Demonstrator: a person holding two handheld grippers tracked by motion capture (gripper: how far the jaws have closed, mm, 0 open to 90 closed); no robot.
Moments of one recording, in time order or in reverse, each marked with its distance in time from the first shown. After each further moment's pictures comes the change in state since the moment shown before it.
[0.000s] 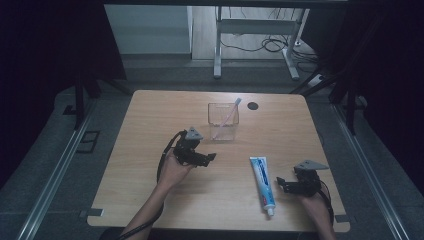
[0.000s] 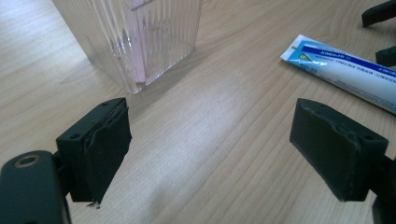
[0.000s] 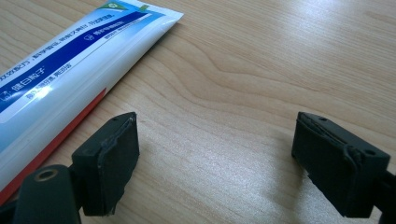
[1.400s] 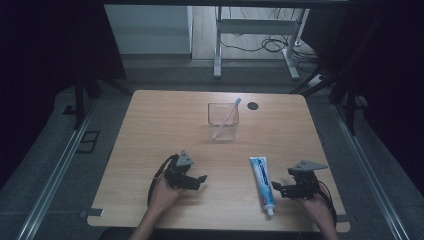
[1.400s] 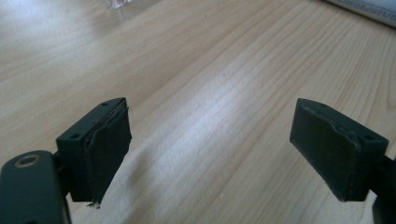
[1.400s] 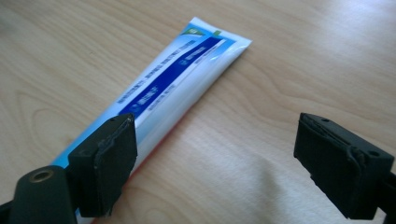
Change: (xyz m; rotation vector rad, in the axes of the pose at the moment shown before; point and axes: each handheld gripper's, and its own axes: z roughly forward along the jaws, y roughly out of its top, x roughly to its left) left arm -0.020 -0.073 -0.008 0.036 0.021 -0.003; right arm 0.027 0.020 -0.024 0.018 0.130 -0.045
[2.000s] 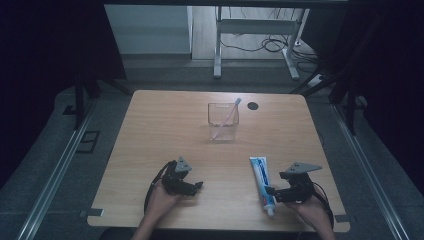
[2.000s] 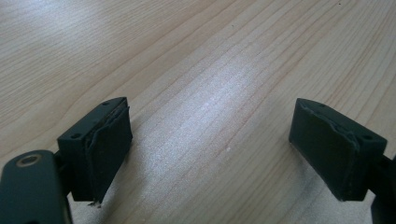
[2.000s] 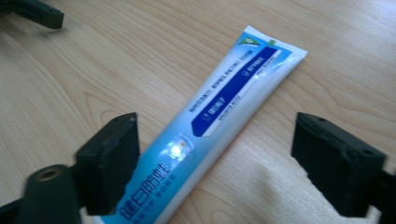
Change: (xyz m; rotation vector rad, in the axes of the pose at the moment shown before) left arm -0.002 -0.017 0.003 0.066 0.027 0.000; right arm 0.028 0.012 -0.006 0.016 0.085 -0.024
